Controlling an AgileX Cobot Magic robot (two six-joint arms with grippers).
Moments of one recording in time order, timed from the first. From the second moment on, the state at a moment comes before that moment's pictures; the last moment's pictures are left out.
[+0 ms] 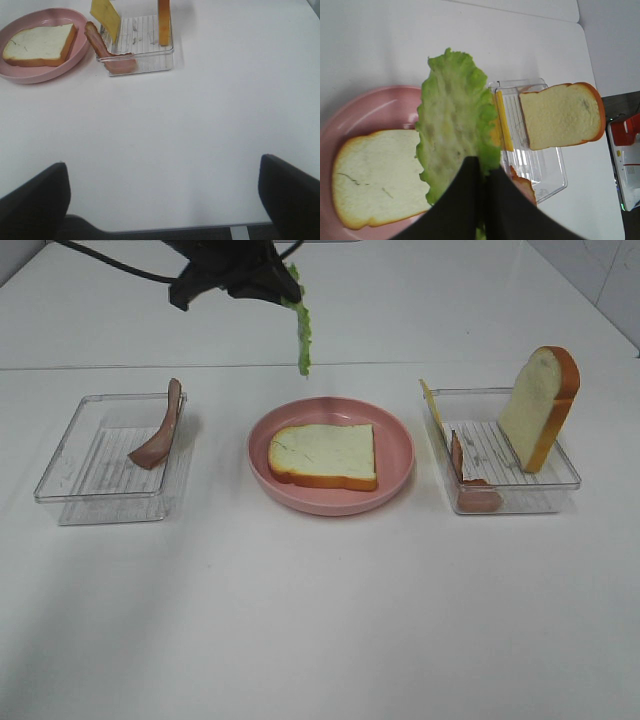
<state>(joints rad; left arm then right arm) -0.38 2.14 -1.92 -0.66 0.76 -0.12 0.01 0.00 -0.46 0.00 1.11 0.06</state>
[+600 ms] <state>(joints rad) -0.47 2.36 -1.92 -0.89 0.62 -0.05 0.01 0.00 -0.46 0.00 1.11 0.06</state>
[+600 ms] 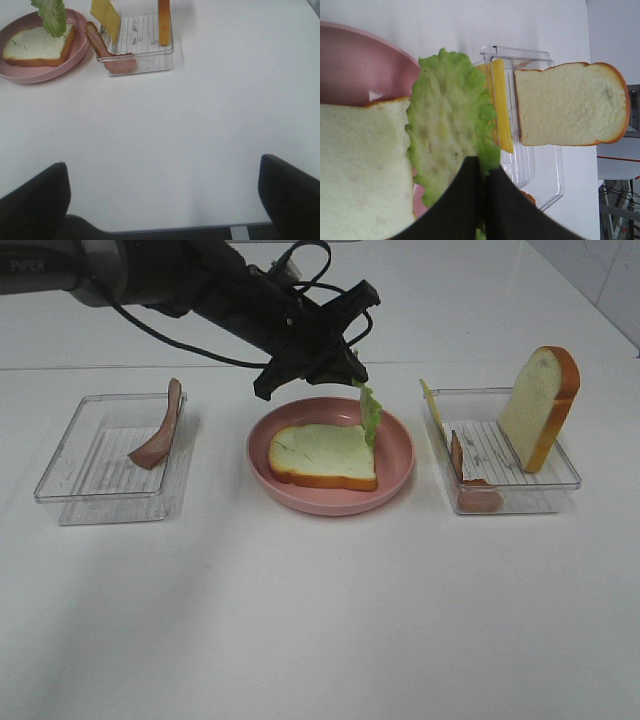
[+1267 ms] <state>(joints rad) -0.46 2.40 -1.92 -0.90 0.68 -0.05 0.01 0.00 -0.46 0.00 1.11 0.06</state>
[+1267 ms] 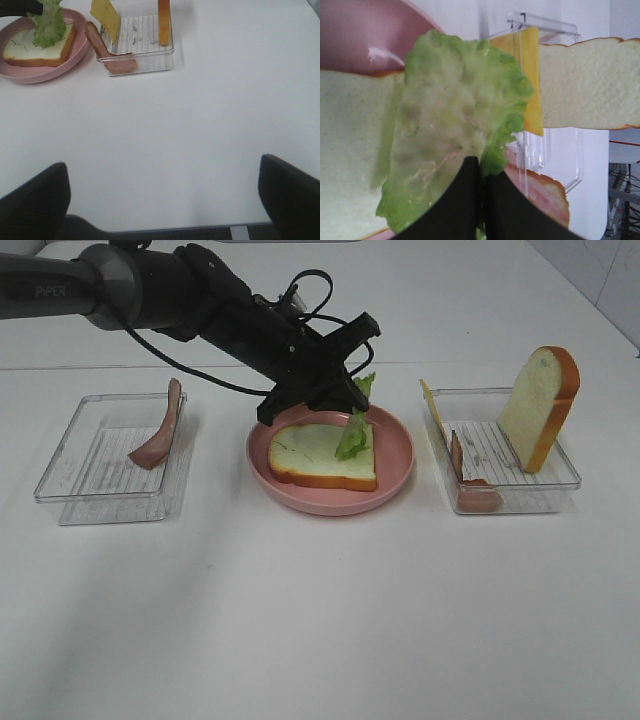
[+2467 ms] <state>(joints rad) -0.46 2.37 -1.93 -0.28 0.79 -0.31 0.01 0.00 -0.46 0.00 1.11 0.06</state>
